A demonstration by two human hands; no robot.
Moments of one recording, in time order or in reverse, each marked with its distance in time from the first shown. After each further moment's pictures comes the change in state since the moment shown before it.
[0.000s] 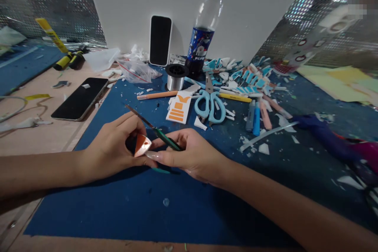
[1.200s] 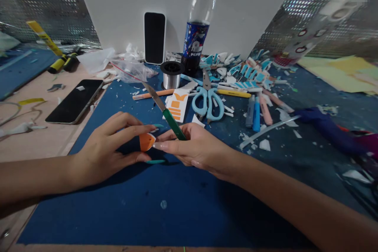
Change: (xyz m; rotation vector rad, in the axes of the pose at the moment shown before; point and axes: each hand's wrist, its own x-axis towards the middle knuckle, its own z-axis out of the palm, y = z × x) left_hand -0.004 -0.004 -0.003 0.066 -0.006 0.216; right_hand -0.004 -0.004 -0.017 -0.070 0.084 0.120
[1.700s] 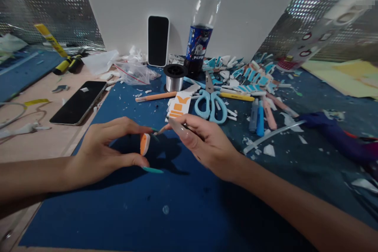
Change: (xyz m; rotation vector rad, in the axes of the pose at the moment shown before) left_hand 0.004 0.001 -0.006 -0.362 0.112 -0.194; right_hand -0.004 0.009 -0.018 -0.416 0.167 -0.544
